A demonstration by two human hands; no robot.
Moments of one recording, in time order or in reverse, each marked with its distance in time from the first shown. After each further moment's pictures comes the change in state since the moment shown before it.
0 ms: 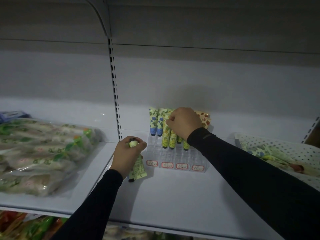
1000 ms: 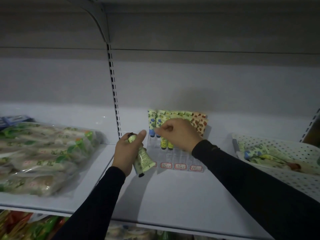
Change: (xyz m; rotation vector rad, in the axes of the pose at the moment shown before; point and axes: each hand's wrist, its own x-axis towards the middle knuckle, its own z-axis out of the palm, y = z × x) left_hand -0.001 0.015 0.010 -0.191 0.036 -0.035; right_hand -0.038 -0.006 -0.009 0.412 -0.139 -0.064
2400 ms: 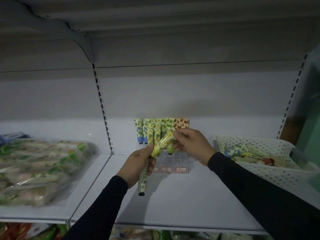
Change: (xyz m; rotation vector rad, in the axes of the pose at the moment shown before) left_hand -0.048 0.013 0.045 0.107 -0.485 -0.169; right_hand -0.055 0.050 -0.048 0.677 0.070 0.188
